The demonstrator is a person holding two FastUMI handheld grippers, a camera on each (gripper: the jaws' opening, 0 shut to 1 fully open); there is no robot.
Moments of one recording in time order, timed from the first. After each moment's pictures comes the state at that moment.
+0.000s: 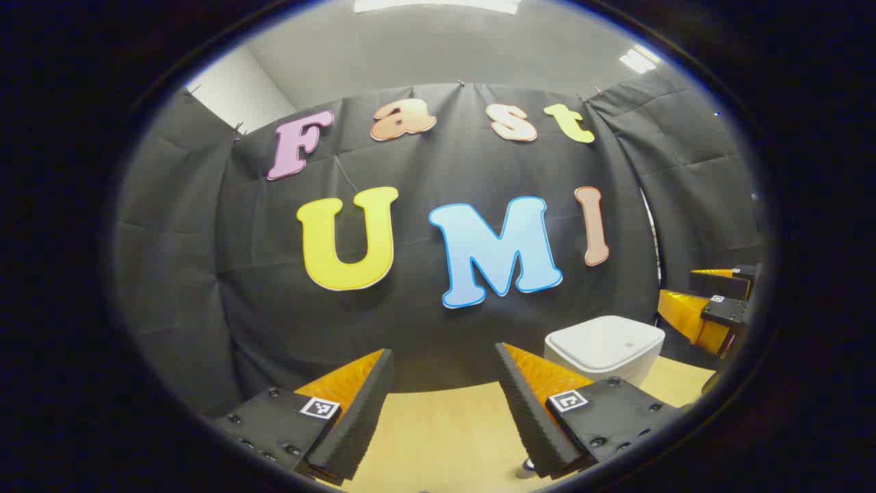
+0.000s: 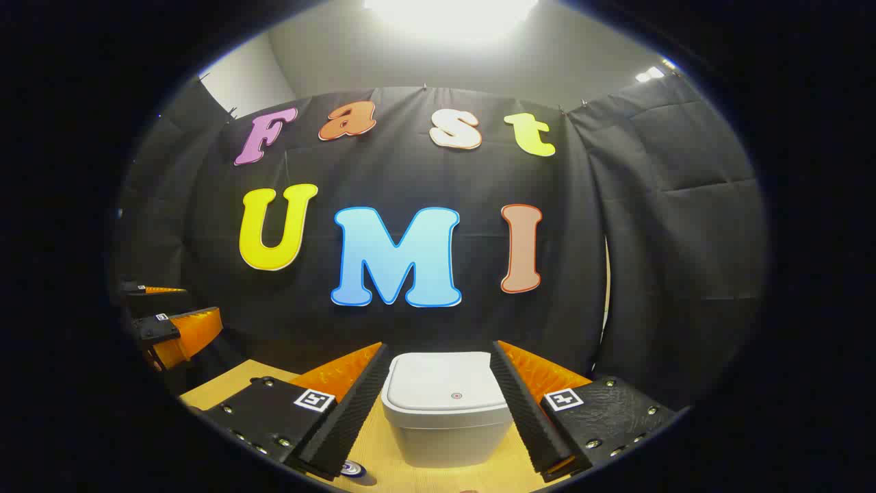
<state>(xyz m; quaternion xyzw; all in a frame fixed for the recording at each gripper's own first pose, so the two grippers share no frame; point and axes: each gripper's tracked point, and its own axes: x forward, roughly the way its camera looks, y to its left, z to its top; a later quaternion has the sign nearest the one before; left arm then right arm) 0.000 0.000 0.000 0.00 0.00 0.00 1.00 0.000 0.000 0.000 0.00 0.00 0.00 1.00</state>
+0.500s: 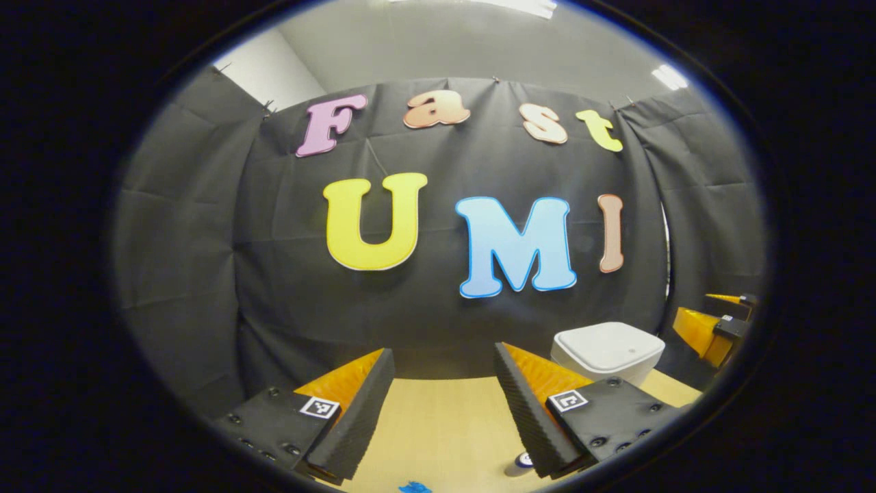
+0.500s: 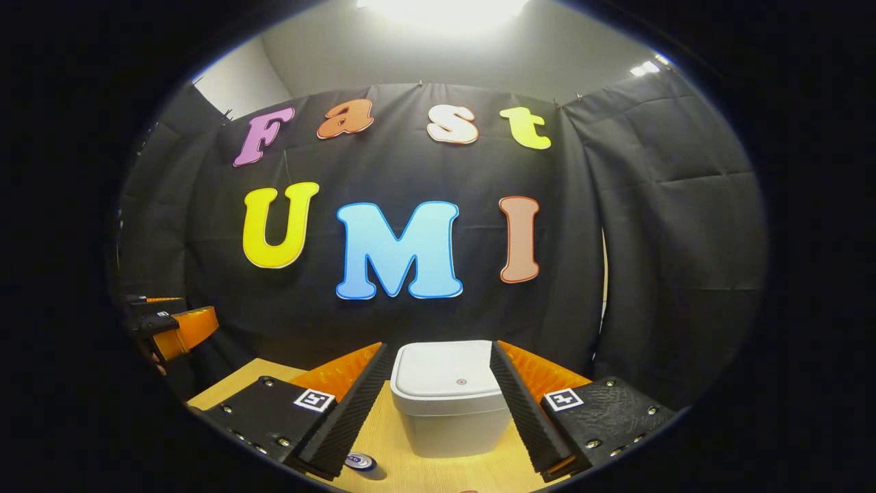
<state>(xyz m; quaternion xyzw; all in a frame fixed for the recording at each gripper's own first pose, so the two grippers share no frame) -0.026 0.036 -0.010 -0.05 0.02 0.03 1.00 -0.021 0.001 -0.006 0.02 0.02 0.00 1.00</state>
